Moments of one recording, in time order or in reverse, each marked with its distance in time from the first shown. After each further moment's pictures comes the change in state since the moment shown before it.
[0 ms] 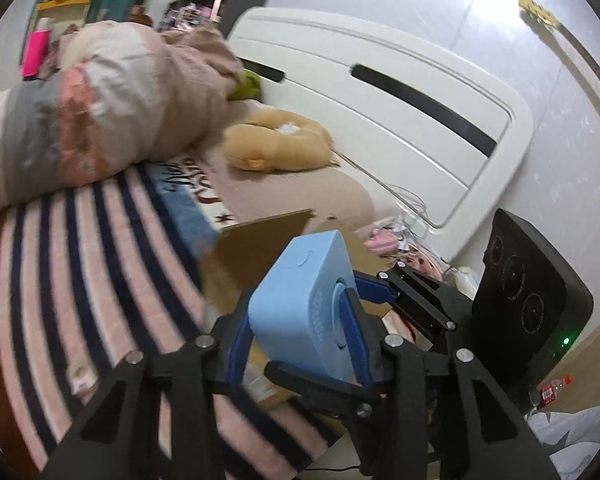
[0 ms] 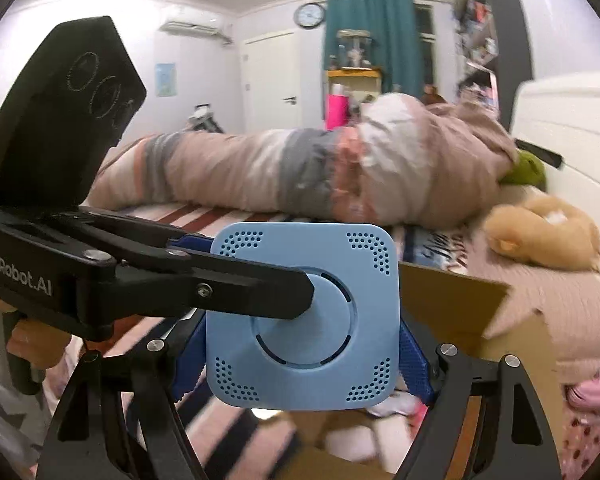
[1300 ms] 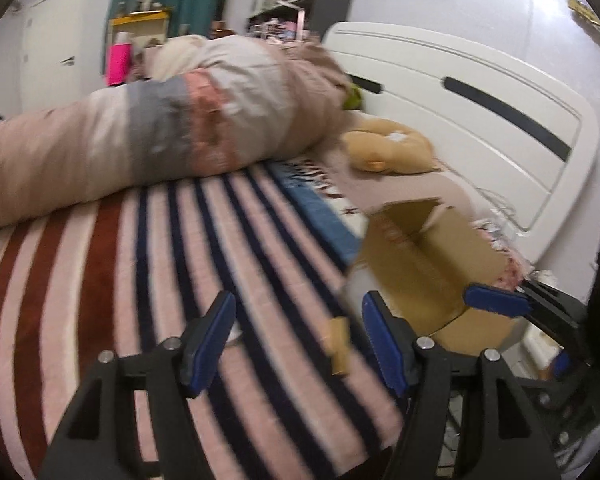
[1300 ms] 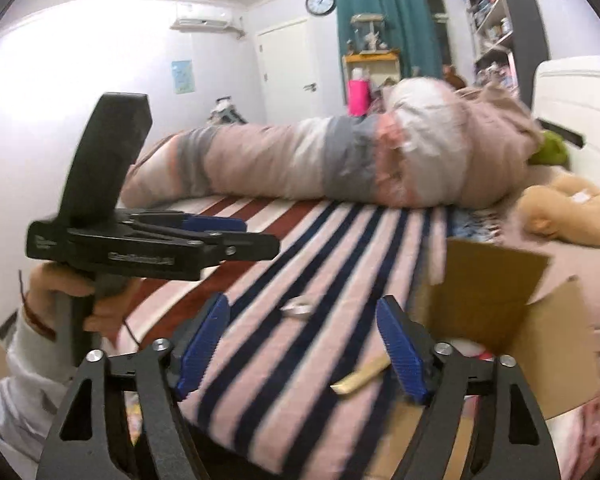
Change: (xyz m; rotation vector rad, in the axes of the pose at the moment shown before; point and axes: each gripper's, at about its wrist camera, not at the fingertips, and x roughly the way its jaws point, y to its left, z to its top) left arm -0.093 0.087 -0.062 -0.063 -0.054 0.383; right arm -0.019 0.086 -0.010 0.021 0.064 0.124
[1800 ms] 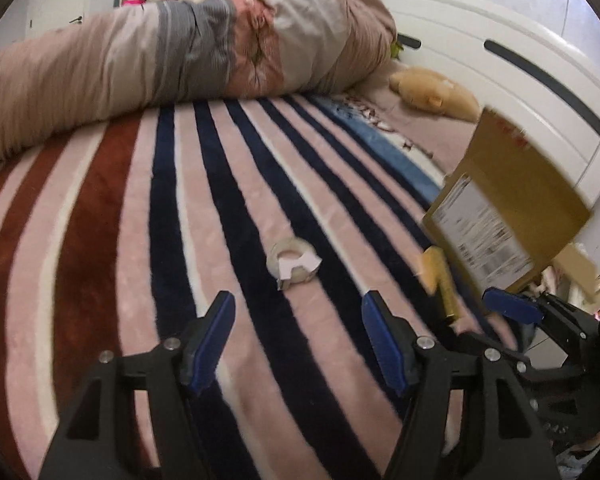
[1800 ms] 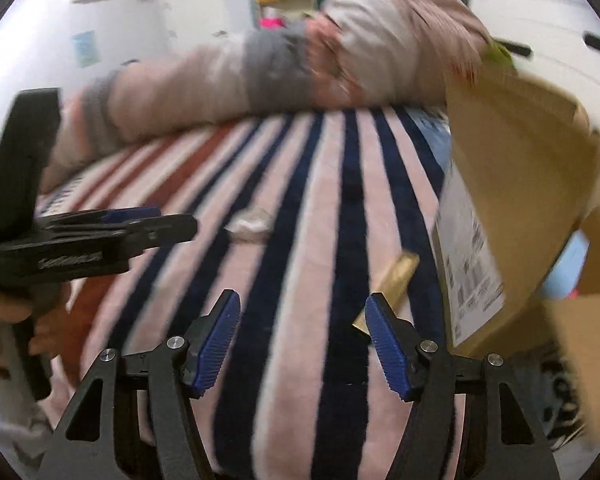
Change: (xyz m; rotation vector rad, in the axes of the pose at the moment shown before) left arm 0.102 0.079 -0.078 -0.035 0.137 -0.004; right arm 0.133 0.005 -0.080 0.218 0.197 -0.304
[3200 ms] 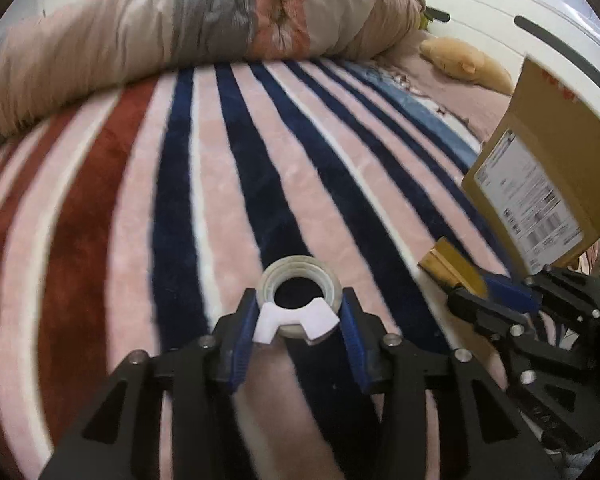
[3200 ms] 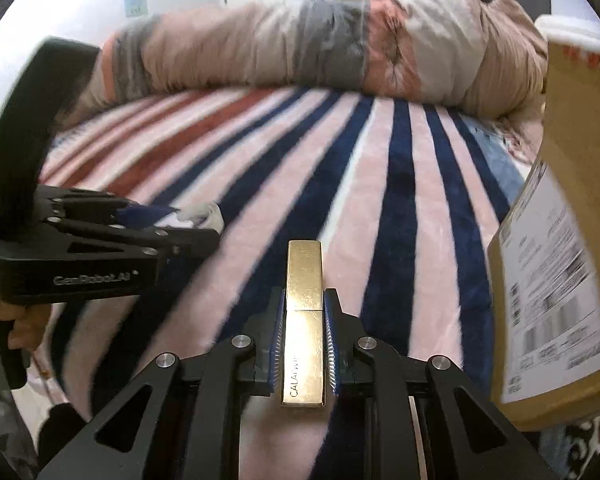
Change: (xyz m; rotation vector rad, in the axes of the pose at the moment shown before) left arm 0.015 -0.002 -0.012 -0.018 0.065 0.123; right arm 0.039 0.016 -0.007 -0.233 0.005 0.086
